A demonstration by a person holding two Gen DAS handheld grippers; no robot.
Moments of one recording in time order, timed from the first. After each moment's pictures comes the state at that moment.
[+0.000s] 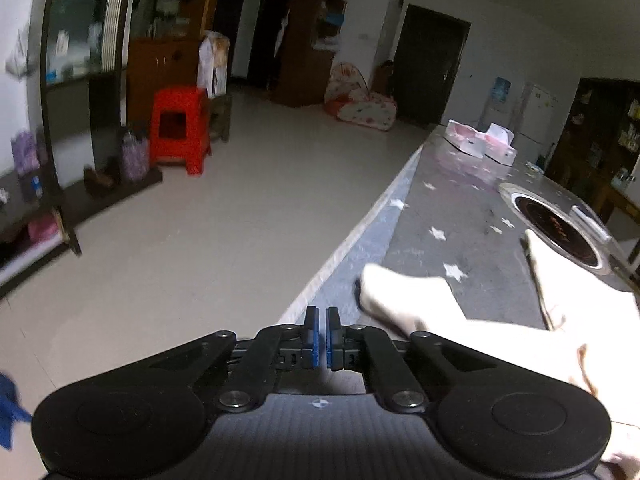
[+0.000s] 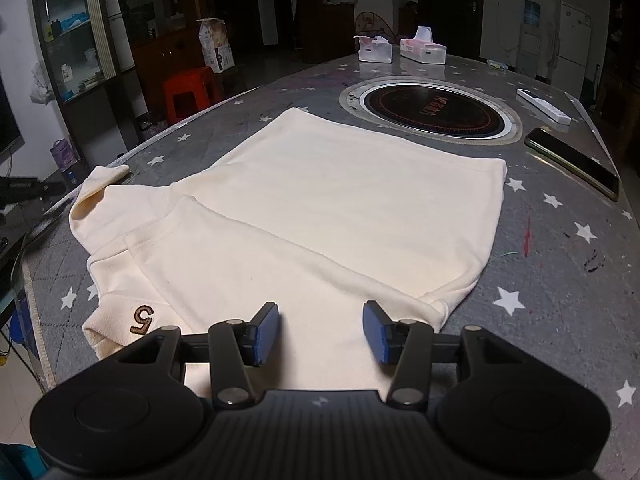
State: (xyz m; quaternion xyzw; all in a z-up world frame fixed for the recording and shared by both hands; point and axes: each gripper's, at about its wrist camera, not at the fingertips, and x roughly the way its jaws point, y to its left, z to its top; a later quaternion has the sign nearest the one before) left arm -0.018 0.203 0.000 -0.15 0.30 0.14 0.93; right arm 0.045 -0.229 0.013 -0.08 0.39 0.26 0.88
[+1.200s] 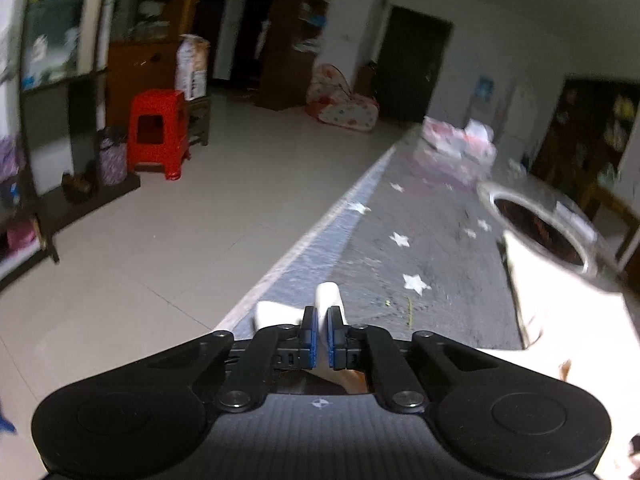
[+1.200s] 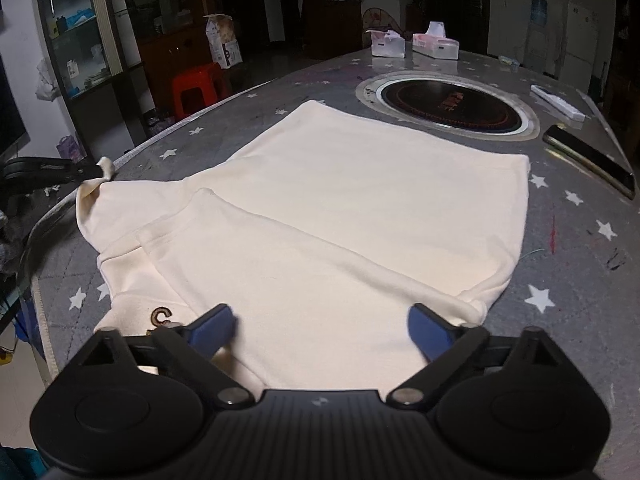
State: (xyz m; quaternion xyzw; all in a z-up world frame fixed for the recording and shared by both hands) left arm 0.005 0.185 -0.007 -0.18 0.28 0.13 0.94; right arm 0.042 -0.209 0.005 -0.08 0.40 0.27 0.87
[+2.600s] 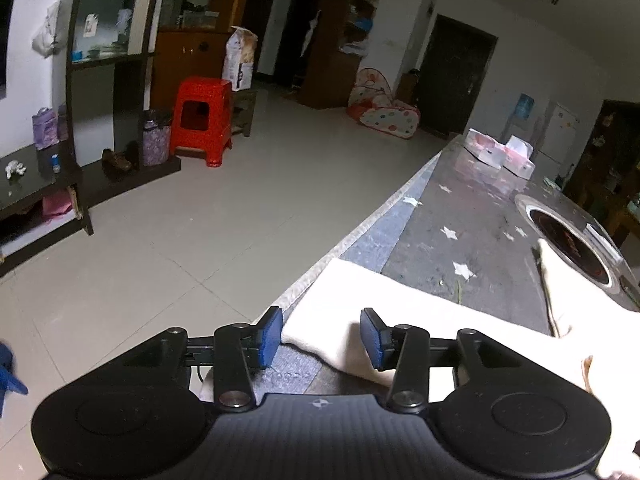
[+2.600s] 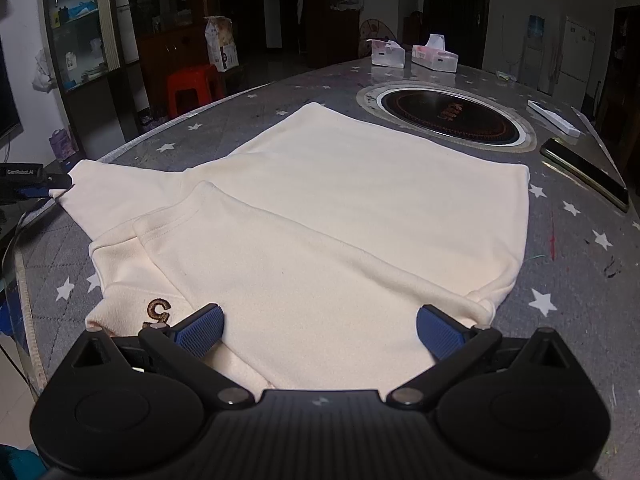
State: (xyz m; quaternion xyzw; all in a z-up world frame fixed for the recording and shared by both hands) left arm -0.023 0.194 -0.013 -0.20 0.29 0.19 0.92; right arm 0.033 -0.201 -0.003 -0.10 0.38 0.26 0.88
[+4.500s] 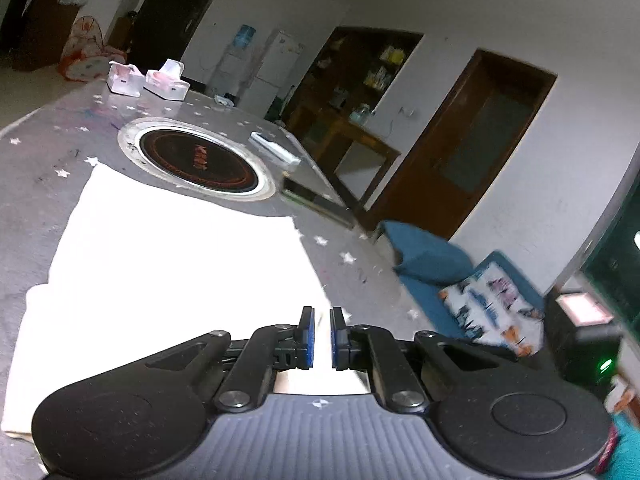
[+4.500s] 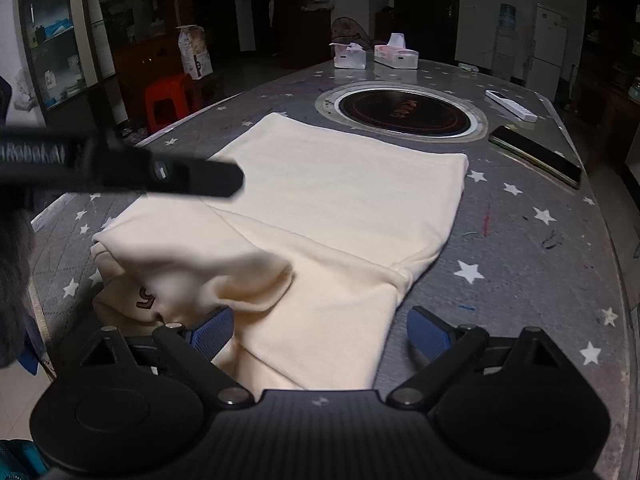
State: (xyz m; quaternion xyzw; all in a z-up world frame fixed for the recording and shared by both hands) left arm 0.038 -0.047 0.032 -0.18 0.30 -0.27 0.90; right arm 0.016 -0.249 0.027 -0.07 0.39 0.23 0.89
